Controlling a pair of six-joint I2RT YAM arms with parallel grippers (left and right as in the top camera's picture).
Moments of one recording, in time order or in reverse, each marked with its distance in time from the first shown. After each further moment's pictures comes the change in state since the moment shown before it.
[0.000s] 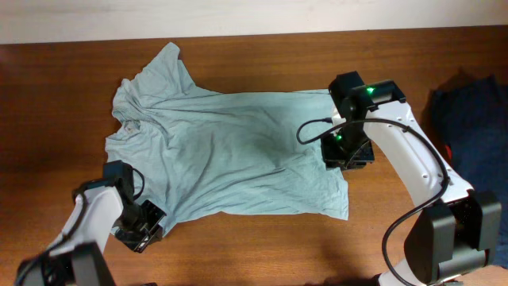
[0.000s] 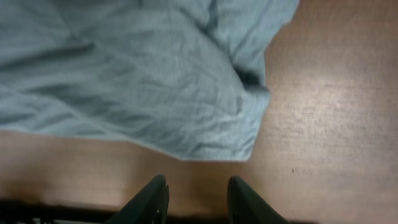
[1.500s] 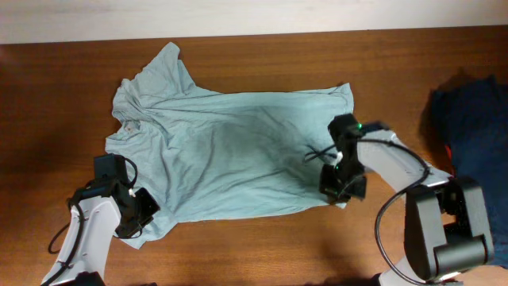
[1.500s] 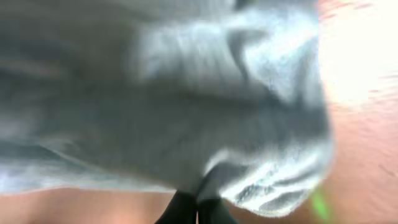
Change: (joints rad) left arm 0.000 -0.111 -0.001 0.166 -0.094 0.233; right arm -0.026 0.012 -0.375 0.227 -0.082 0.249
